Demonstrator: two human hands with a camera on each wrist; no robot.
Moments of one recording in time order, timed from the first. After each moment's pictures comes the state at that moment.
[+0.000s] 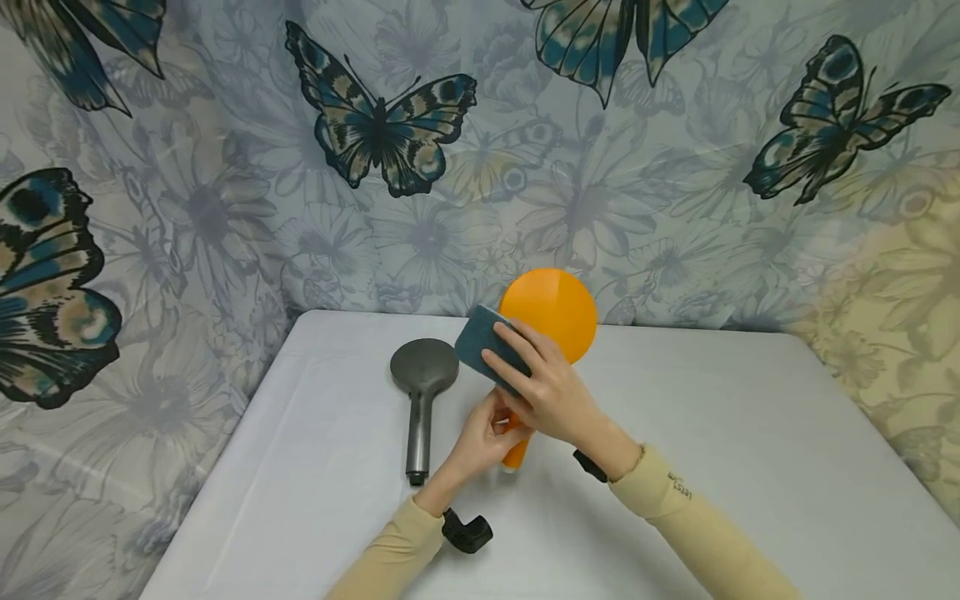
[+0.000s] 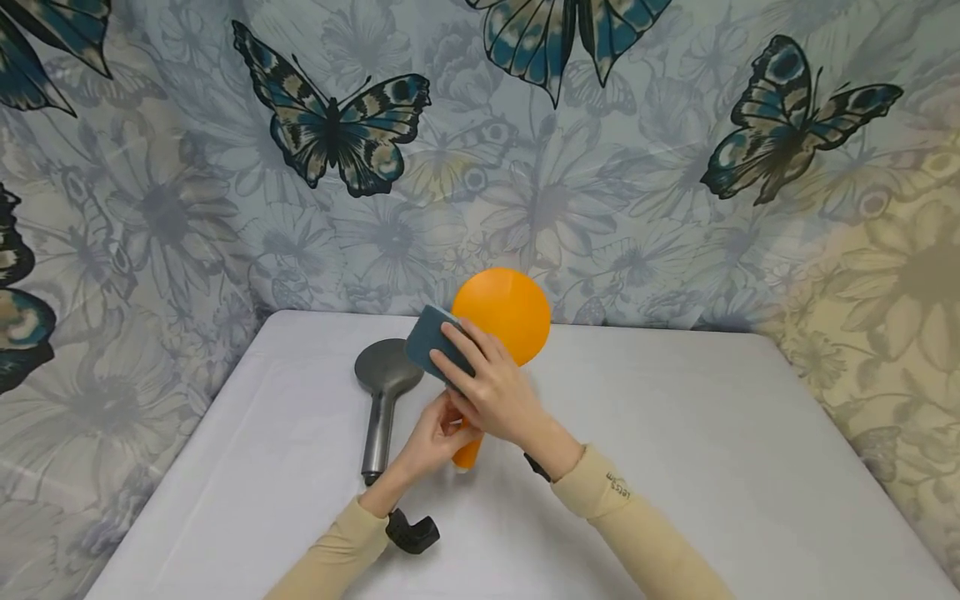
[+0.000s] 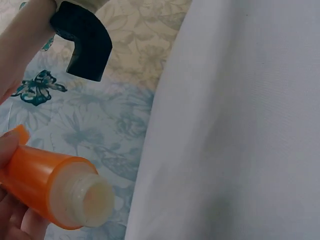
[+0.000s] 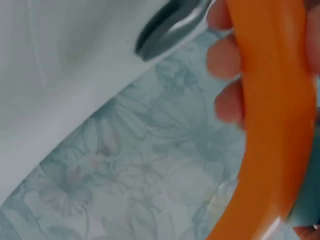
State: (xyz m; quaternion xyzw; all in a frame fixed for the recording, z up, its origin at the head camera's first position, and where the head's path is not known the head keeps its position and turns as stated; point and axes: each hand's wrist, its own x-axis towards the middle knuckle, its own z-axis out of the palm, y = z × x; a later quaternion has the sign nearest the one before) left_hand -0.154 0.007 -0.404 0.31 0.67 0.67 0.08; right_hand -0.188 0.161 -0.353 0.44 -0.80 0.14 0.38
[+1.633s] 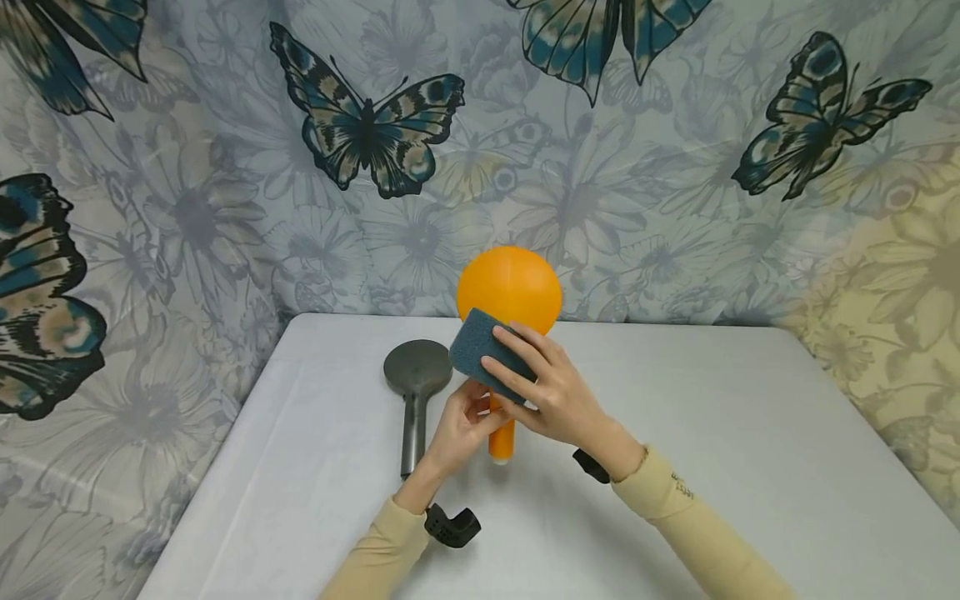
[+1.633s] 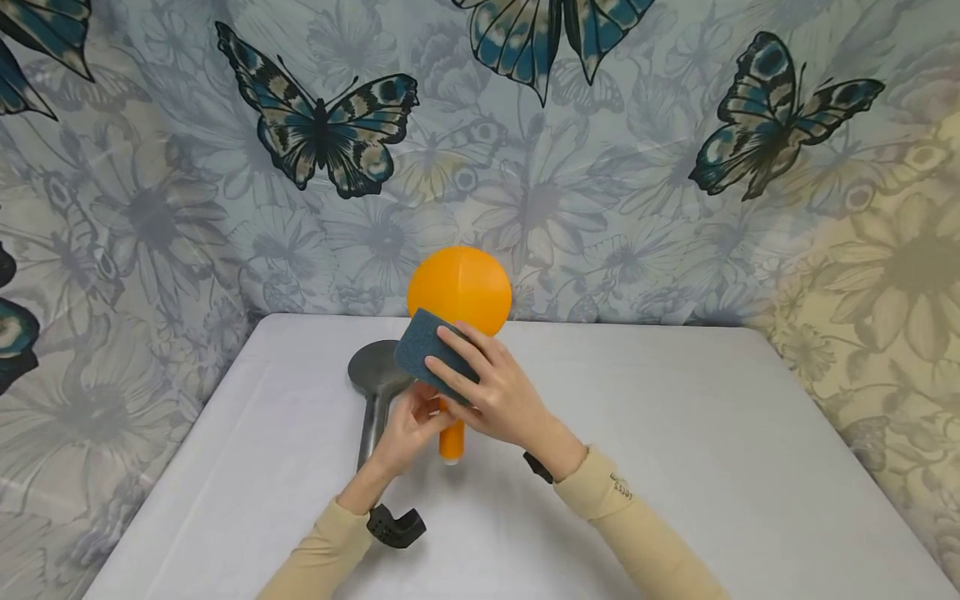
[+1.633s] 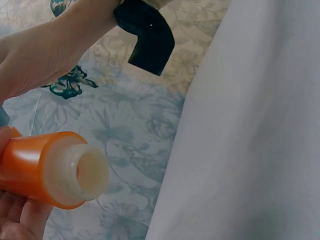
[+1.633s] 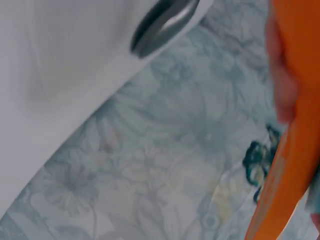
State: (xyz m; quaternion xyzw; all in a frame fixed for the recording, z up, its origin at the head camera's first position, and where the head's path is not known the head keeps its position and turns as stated) left_hand -0.170 -0.001 -0.418 0.33 0.58 0.75 0.04; right_hand -0.184 0.168 -0.355 0.47 -0.75 0.18 0.42
